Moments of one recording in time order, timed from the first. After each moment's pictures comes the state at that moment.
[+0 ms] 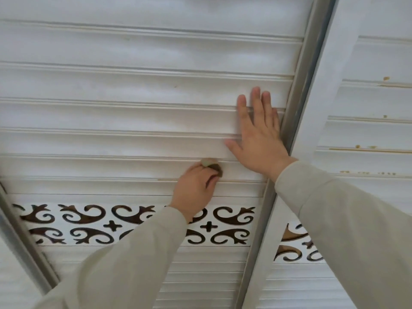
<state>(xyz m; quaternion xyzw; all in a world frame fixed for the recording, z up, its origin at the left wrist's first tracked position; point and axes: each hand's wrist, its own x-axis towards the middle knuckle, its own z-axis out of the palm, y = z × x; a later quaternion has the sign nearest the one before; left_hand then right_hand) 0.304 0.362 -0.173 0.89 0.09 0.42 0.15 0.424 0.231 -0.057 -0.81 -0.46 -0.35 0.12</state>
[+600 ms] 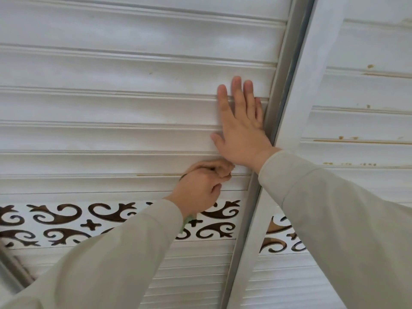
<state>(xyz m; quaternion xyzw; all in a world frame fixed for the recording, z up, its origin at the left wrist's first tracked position) 0.336 0.342 -0.177 0.94 -0.05 0.32 0.13 0.427 0.232 -0.057 -0.81 -0.47 -0.33 0.09</state>
